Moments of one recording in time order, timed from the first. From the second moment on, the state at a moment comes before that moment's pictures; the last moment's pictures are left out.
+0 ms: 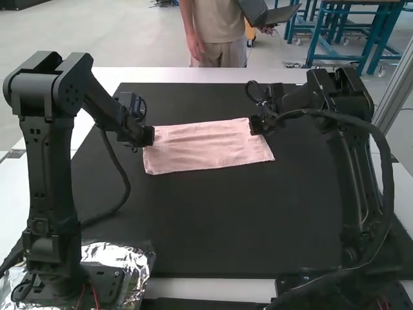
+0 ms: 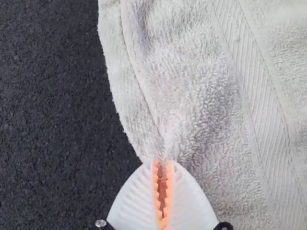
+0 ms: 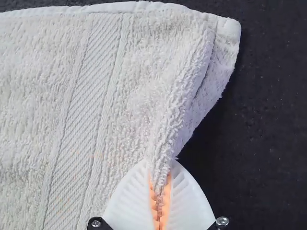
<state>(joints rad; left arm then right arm) -0.06 2.09 1.13 0.12 0.01 -0.03 0.23 2.44 1.71 -0.08 -0.20 -0.11</state>
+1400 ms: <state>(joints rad) -0.04 1.75 1.00 0.06 0.14 -0.04 0.11 2.12 1.53 -0.35 -0.45 -0.15</state>
